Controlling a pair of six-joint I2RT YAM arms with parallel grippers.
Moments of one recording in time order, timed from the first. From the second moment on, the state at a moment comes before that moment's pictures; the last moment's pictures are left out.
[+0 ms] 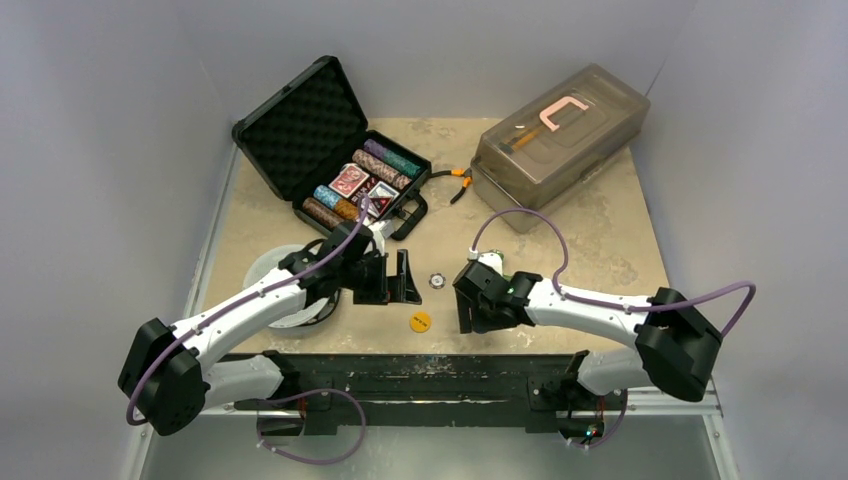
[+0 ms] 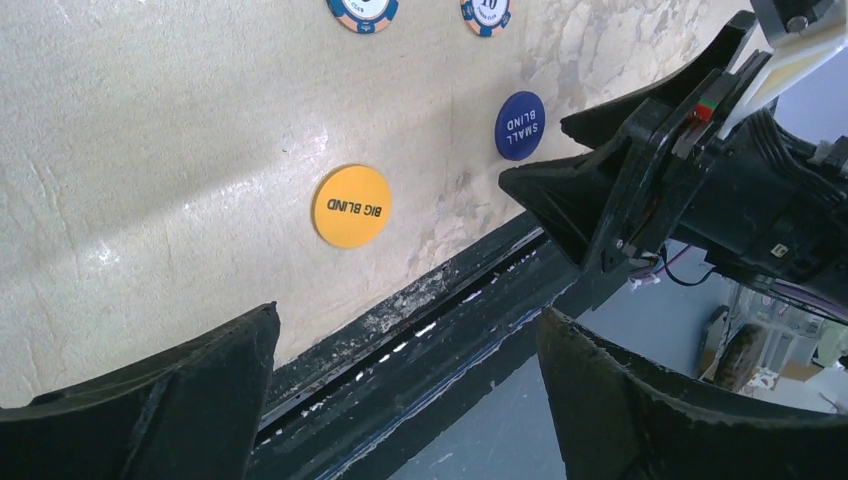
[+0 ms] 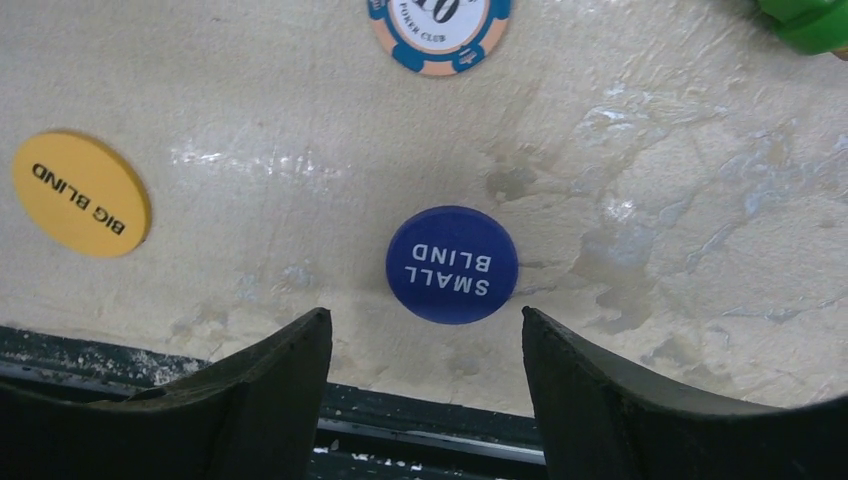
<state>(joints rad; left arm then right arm) -0.68 1.17 0.76 -0.47 0.34 -0.70 0.97 1.33 0.71 -0.61 0.23 0.81</state>
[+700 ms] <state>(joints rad) -0.68 1.17 0.76 -0.44 0.33 -0.70 0.92 1.41 0.71 -0.57 0.25 0.81</state>
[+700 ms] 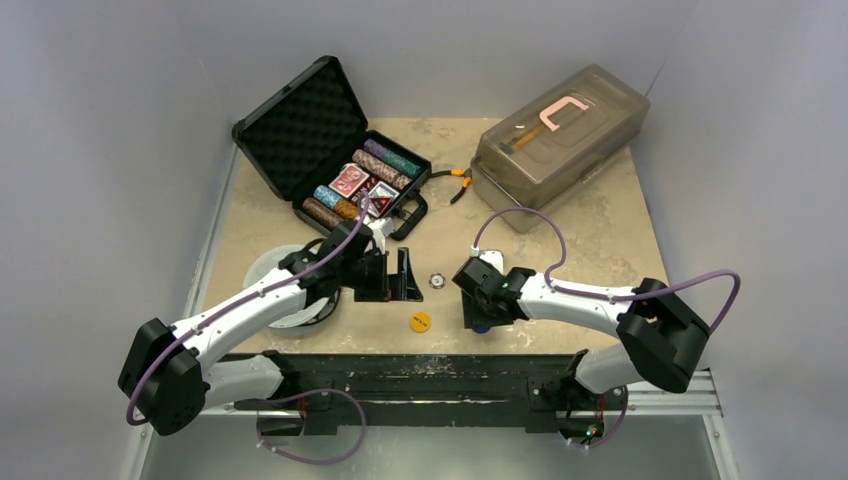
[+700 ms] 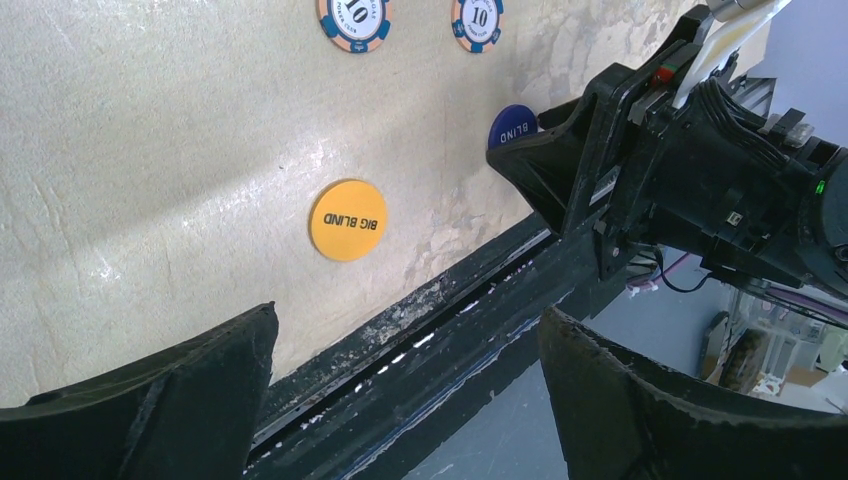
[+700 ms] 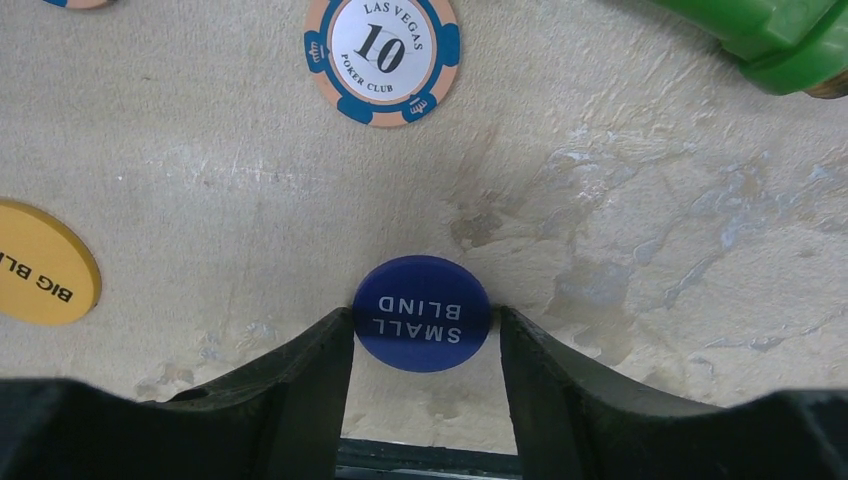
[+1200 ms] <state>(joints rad) -0.68 1.17 0.76 -0.44 0.32 -0.70 0.92 1.41 0.71 -0.56 0.28 0.80</state>
